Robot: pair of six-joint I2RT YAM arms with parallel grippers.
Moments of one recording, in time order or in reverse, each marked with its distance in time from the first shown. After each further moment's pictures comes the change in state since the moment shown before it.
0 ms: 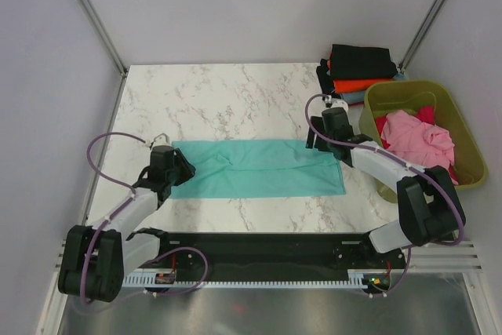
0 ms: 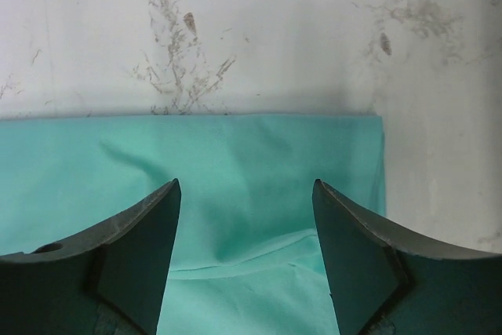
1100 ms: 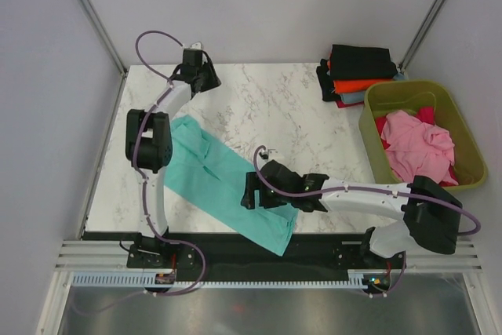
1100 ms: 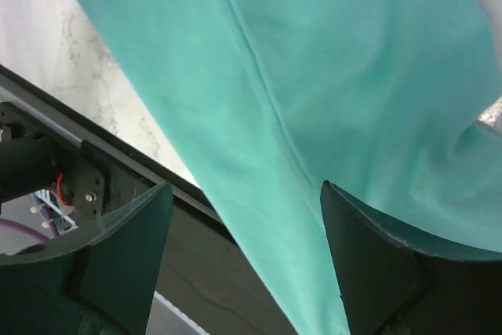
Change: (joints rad) left arm -0.020 1.192 1.477 -0.212 0.086 0.153; right arm 0.743 -0.048 -0.055 -0.039 -0.089 0.510
